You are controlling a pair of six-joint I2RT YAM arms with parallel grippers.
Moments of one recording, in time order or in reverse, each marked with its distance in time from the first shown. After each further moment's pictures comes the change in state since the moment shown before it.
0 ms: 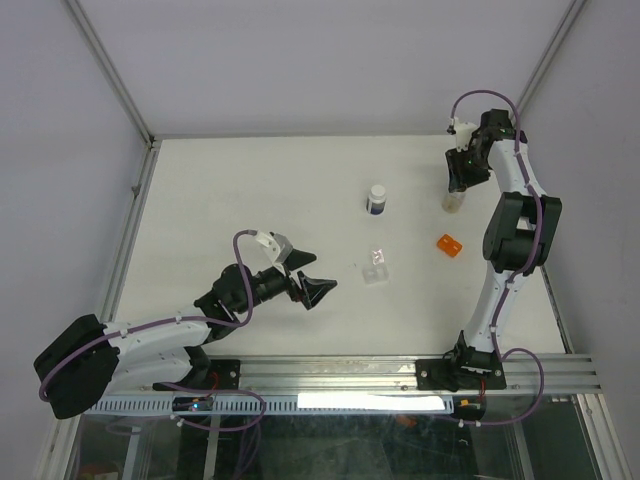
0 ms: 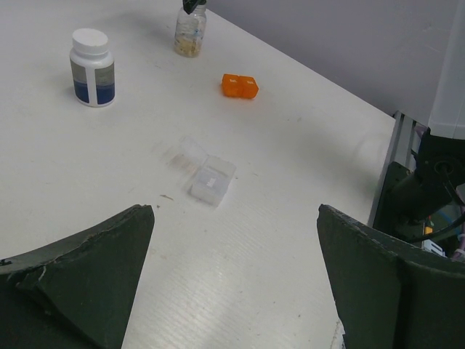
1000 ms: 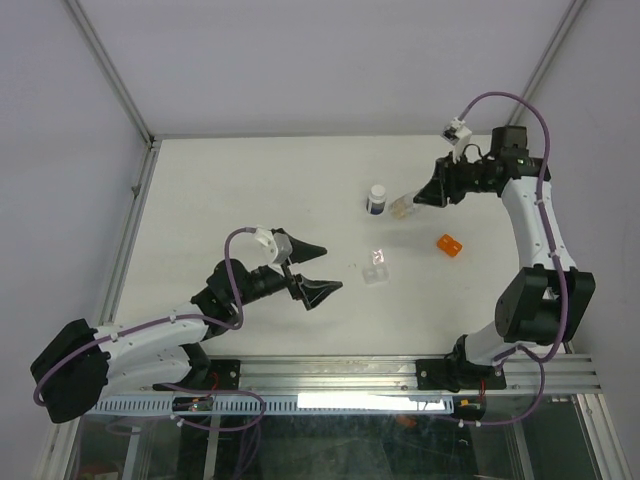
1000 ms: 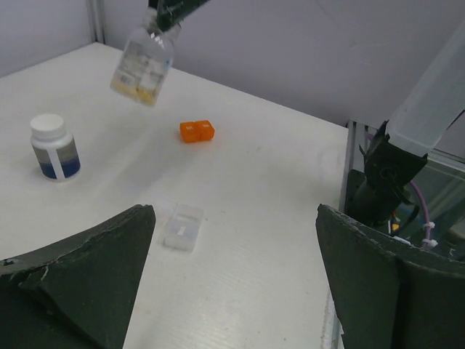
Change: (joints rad) left arm 0.000 -0.041 0.054 0.015 0.156 0.053; right arm 0.034 -0.562 -0.389 -0.003 -0.661 0.008
